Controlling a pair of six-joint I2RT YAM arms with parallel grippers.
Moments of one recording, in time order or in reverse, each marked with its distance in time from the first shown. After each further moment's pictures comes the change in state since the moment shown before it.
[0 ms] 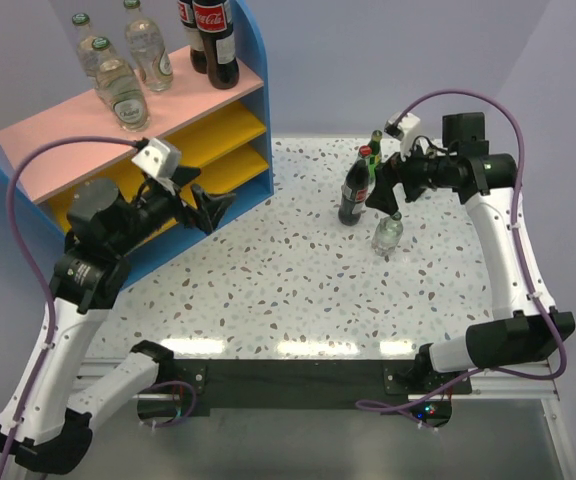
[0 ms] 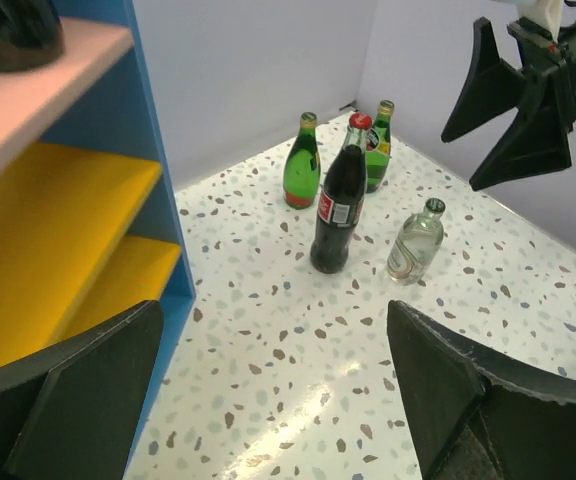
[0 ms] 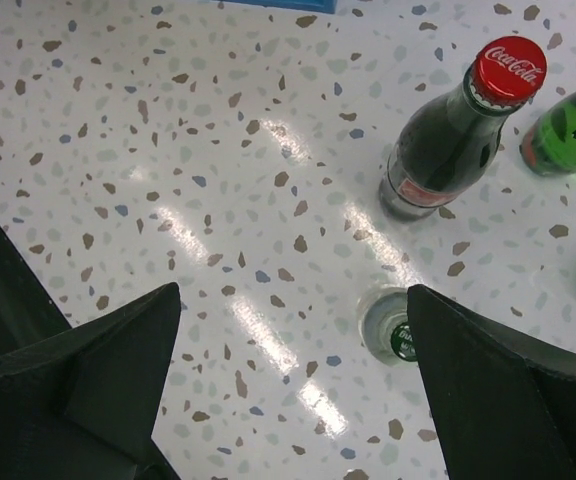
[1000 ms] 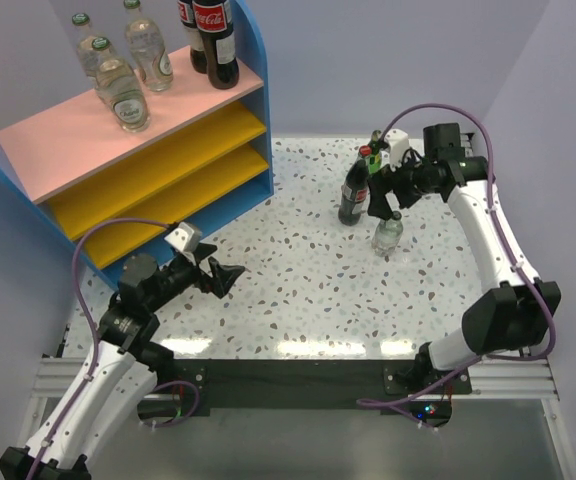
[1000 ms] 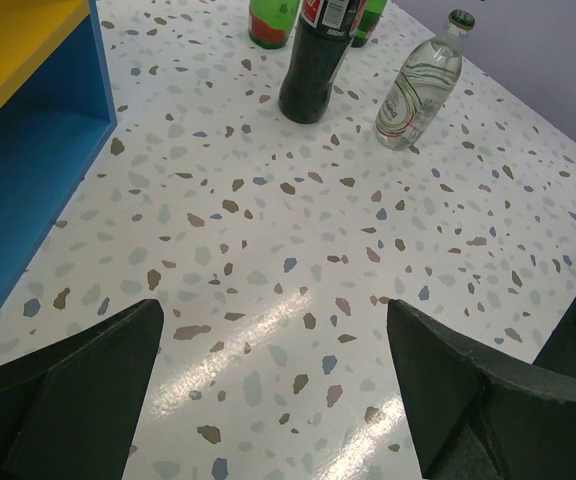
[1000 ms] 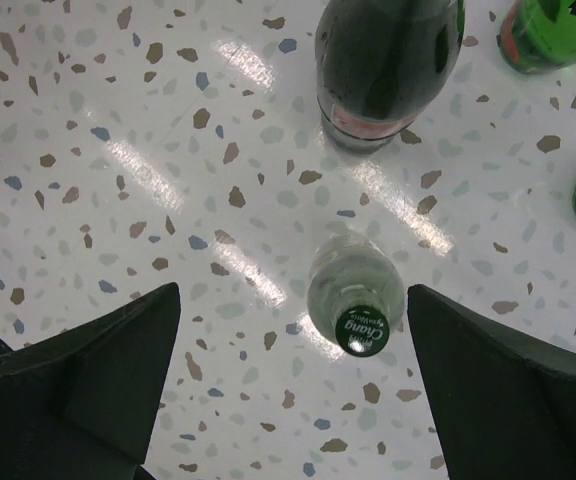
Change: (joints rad) left arm 0.000 -0.412 -0.879 0.294 0.052 -0.112; right arm 0.006 0.056 -0.172 0.091 0.199 -0.023
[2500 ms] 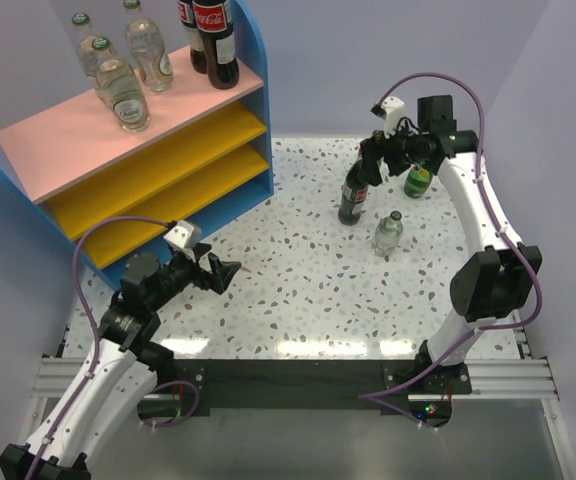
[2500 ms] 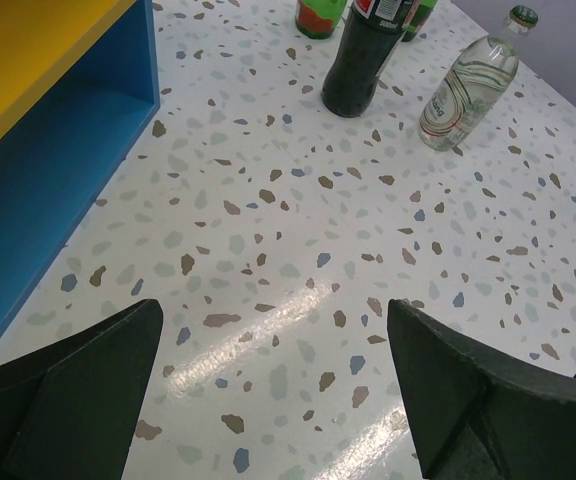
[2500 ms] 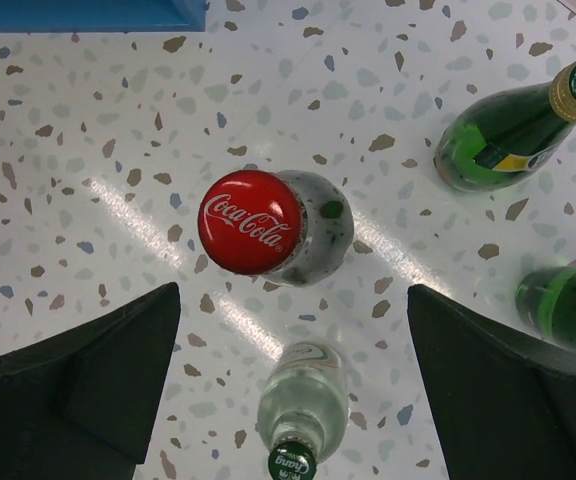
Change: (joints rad) left arm 0.000 0.019 -0.001 -0.018 -0.090 0.008; right arm 0.000 0.245 0.258 0.120 -0.042 0.093
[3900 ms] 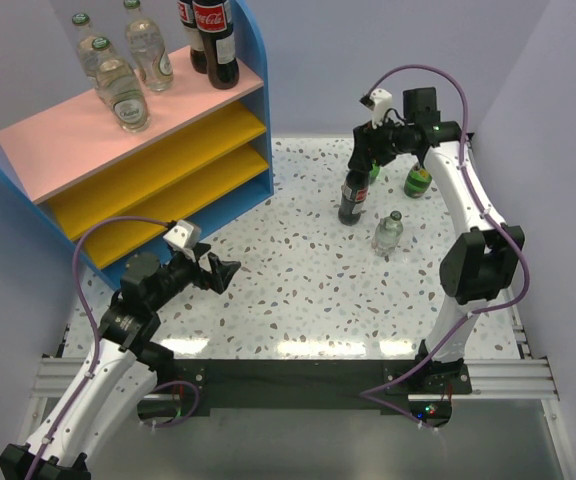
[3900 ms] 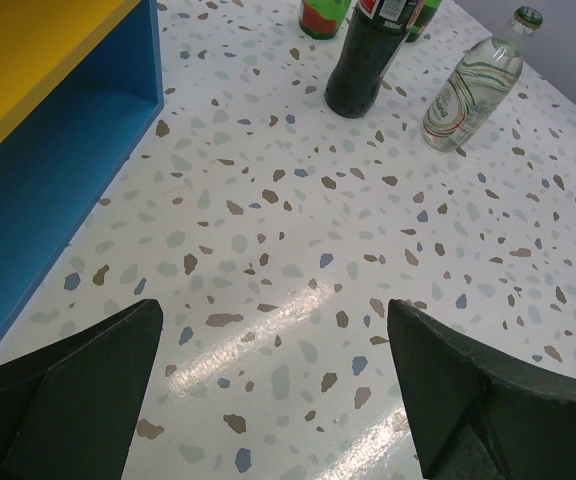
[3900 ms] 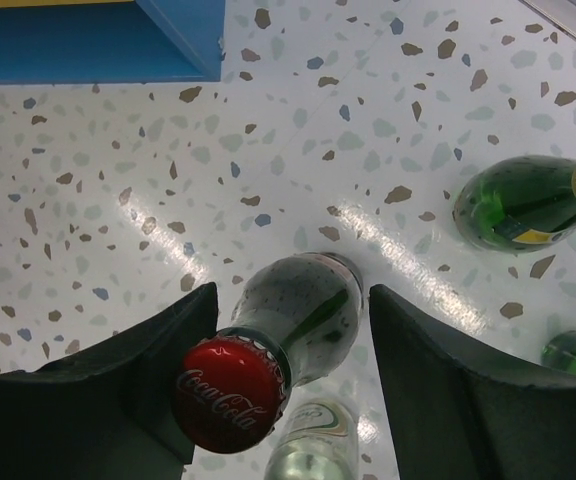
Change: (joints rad) left arm 0.000 0.000 0.000 0.000 -0.009 0.000; right arm 0.035 0.143 0.120 0.051 -0.032 0.078
